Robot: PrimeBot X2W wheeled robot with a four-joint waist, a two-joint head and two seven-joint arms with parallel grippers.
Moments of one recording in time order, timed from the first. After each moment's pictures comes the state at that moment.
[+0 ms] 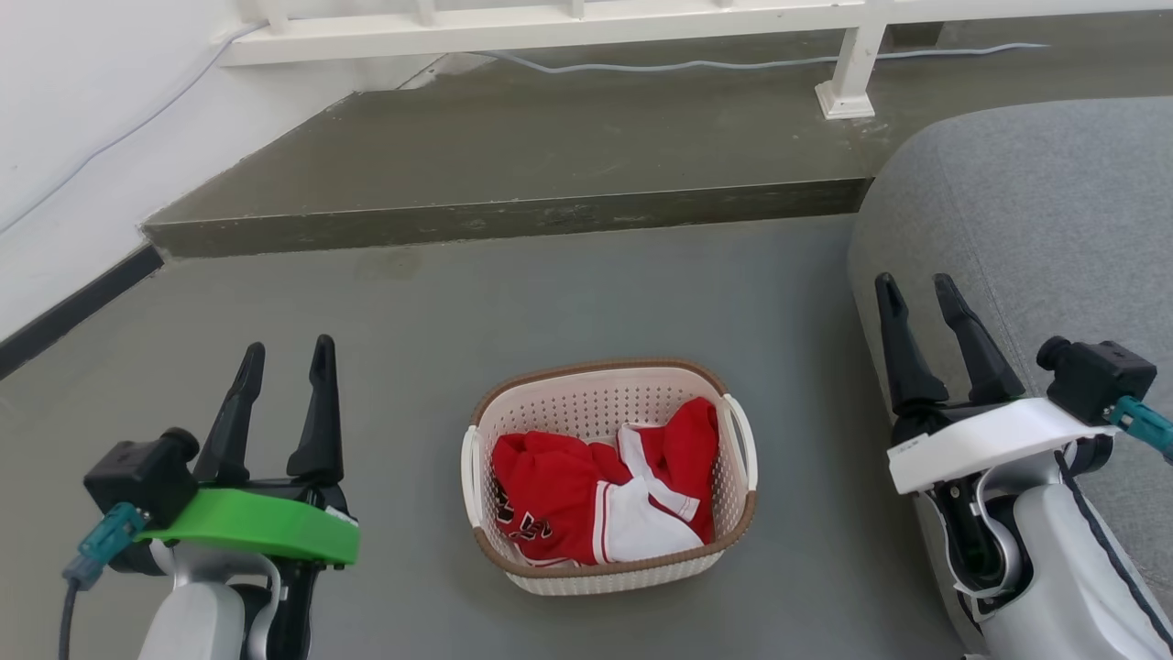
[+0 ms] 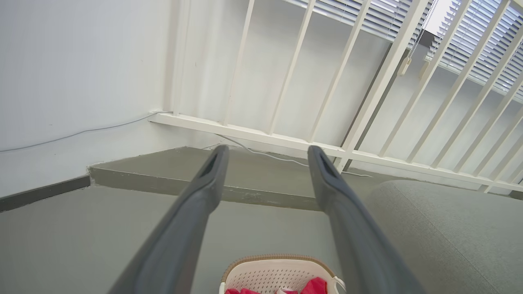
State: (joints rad) left arm -0.10 0.05 -0.10 0.08 -0.49 -0.12 -0.19; right arm -0.14 -0.12 0.18 0.14 0.49 0.07 -0.19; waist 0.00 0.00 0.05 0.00
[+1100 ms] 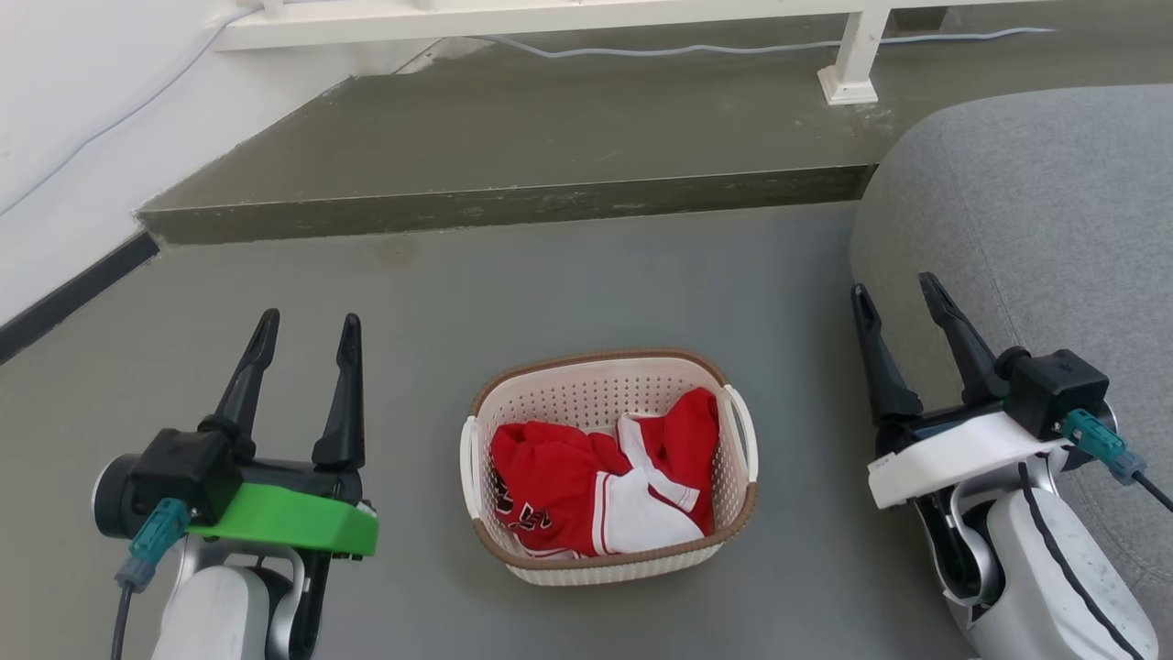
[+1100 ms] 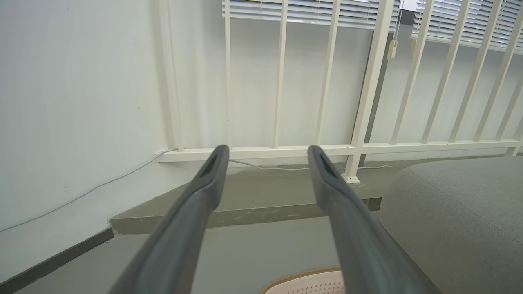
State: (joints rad) left arm -0.13 0.05 -0.13 0.05 -0.25 -0.12 -0.25; right arm -0.14 -0.11 0.20 0.16 0.24 0.06 -0.25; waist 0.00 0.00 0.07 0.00
